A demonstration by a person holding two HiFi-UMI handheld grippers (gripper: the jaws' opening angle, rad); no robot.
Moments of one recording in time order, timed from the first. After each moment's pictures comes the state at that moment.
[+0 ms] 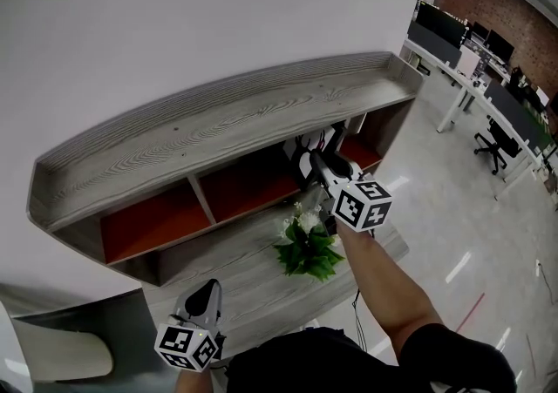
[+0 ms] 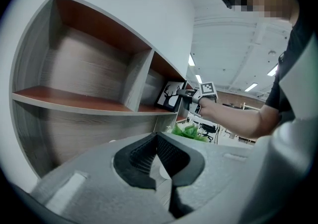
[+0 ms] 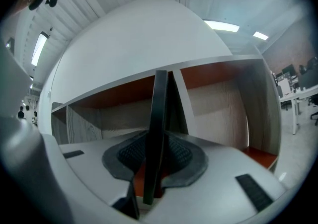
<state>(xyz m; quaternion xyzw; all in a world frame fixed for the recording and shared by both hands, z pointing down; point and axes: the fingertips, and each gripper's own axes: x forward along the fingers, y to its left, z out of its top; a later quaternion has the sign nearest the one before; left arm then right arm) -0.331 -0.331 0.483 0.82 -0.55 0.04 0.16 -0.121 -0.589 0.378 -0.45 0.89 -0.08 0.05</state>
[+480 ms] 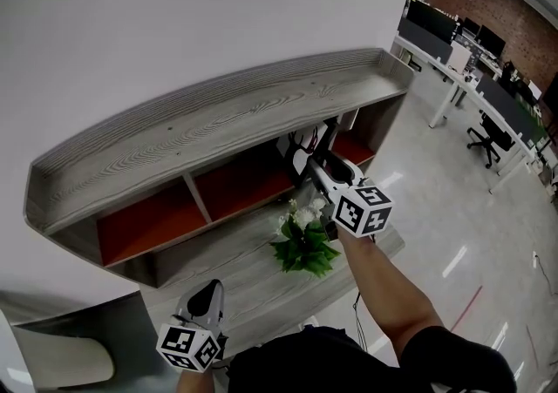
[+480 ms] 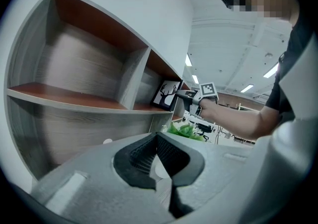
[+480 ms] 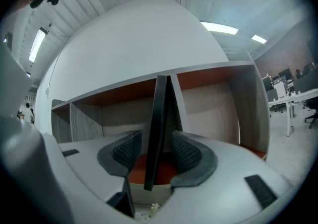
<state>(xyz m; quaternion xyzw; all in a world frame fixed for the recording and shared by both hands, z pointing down) -0.322 -0.328 0.485 0.83 -0.53 0.03 0.16 -0.107 -0.569 0.384 -0.47 0.88 -0.08 0.04</state>
